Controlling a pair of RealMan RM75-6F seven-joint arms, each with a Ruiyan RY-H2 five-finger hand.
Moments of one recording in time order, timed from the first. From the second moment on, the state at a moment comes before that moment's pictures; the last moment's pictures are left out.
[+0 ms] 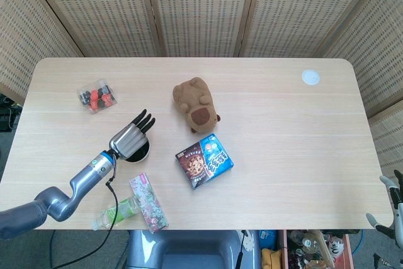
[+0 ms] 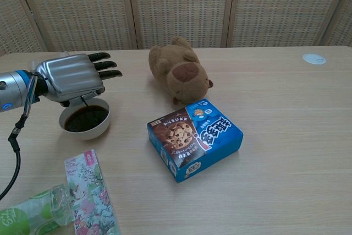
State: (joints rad) left arm -0.81 -1.57 -0.03 -1.11 1.49 0.87 0.81; right arm -0.12 -1.15 0.06 -1.55 -1.45 1.61 0.02
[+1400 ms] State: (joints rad) left arm -0.81 -1.61 -0.02 -1.09 1.44 0.86 0.83; right arm -0.14 -1.15 0.06 -1.53 -1.44 1.61 0.05
